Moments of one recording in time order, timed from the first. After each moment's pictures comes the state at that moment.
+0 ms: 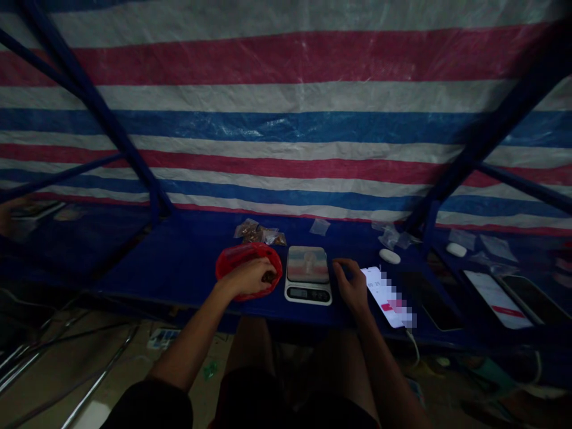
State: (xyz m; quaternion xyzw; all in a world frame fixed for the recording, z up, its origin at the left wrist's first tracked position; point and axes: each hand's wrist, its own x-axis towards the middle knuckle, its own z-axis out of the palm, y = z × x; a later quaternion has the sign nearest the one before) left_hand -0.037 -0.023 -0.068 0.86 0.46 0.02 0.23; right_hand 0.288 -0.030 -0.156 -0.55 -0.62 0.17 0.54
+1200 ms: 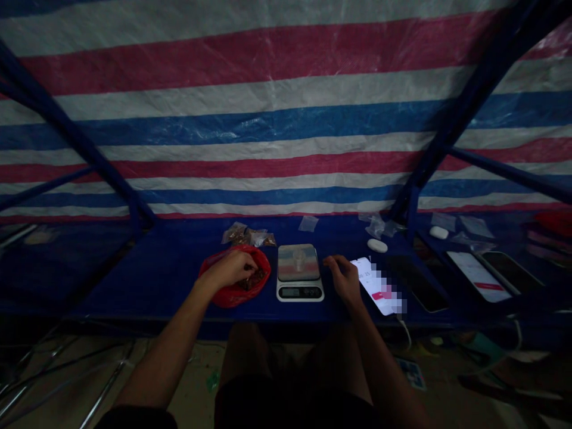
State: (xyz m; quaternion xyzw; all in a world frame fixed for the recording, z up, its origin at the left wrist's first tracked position) left_hand -0.051 0.003 -0.050 0.87 0.45 0.03 0.20; right_hand 0.288 -0.036 -0.146 -0.56 -0.56 0.26 0.55
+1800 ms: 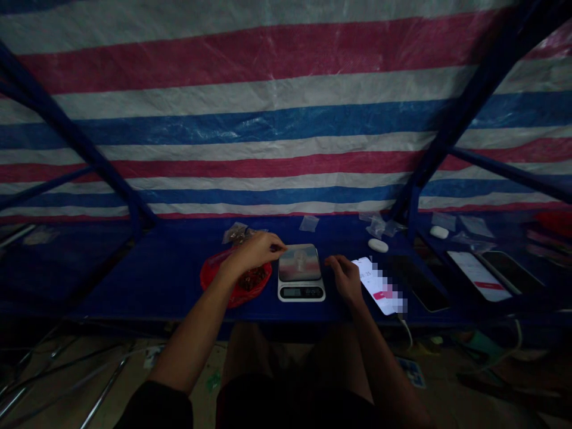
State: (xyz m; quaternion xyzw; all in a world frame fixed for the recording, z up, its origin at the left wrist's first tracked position) left_hand 0.016 0.024 -0.013 0.89 0.38 0.16 0.20; right_hand 0.288 -0.035 -0.145 -0.57 -0.55 0.28 0.55
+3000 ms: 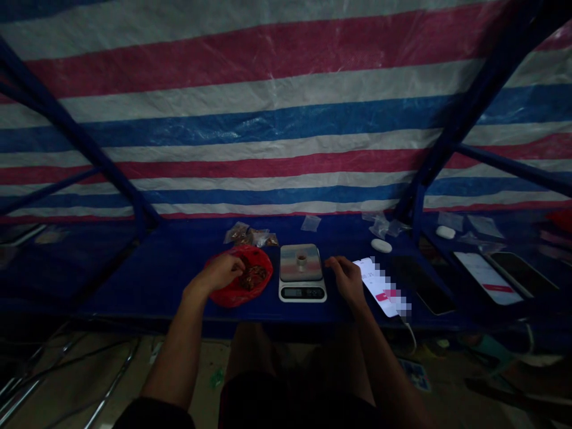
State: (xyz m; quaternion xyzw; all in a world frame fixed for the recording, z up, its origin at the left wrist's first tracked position) left_hand -0.079 -0.004 -0.054 0.79 0.57 0.03 0.23; right_hand 0.291 -0.034 -0.148 -0.55 -0.56 0.30 0.54
